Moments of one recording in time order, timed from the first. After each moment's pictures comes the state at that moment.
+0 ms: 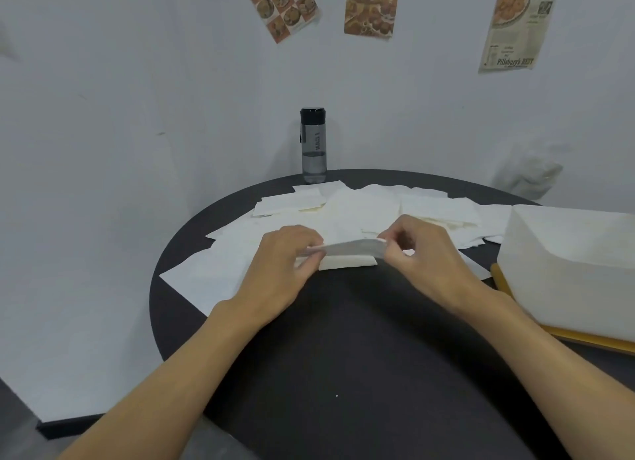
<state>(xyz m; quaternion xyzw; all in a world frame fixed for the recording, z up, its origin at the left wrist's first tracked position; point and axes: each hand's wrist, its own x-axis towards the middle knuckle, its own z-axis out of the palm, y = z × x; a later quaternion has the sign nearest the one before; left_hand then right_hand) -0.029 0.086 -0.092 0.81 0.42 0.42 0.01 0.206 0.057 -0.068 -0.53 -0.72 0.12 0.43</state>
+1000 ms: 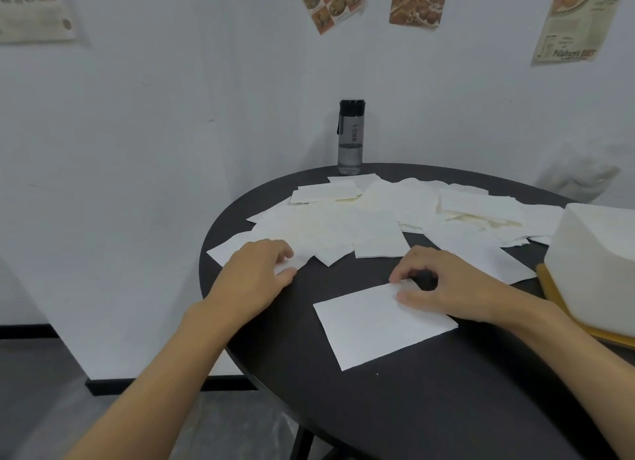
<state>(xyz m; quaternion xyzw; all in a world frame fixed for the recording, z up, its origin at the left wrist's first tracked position) -0.100 0.040 -0.086 0.73 0.64 0.24 0.05 0.205 0.050 -0.088 -0.46 -0.82 0.25 0.24</state>
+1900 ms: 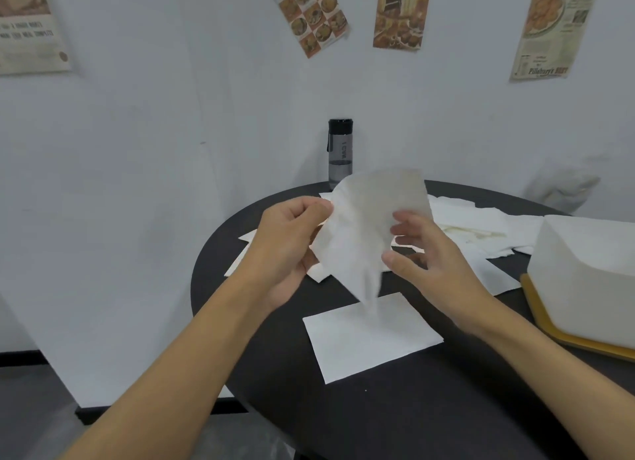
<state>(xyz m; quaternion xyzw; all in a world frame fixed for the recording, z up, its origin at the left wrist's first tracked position) -0.027 0.017 -0.008 0.54 0.41 0.55 0.50 0.180 0.037 -0.067 -0.43 -0.69 0.29 0.50</state>
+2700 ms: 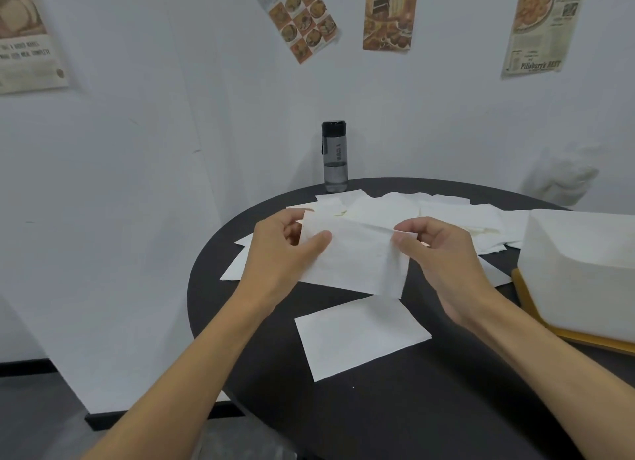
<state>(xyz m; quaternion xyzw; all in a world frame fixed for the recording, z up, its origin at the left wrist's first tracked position) -0.025 0.023 -0.030 0.62 0.51 0.53 0.26 0.189 0.038 -0.062 -0.45 -0.55 0.38 0.60</state>
